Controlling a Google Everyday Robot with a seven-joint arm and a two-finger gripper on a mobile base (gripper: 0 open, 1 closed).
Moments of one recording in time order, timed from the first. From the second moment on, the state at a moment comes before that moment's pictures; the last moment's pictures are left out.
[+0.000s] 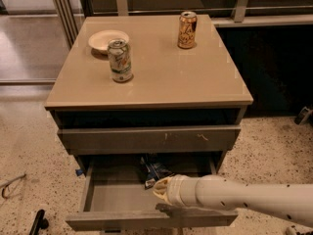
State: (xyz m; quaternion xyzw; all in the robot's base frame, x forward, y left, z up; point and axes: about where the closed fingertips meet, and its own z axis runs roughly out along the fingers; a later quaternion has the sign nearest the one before) arm 0.462 -0.011 0.487 -0.56 0.73 0.15 0.37
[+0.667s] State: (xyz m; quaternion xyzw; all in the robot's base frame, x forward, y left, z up) arm 0.507 -0.002 0.464 -0.56 0.71 0.14 0.41
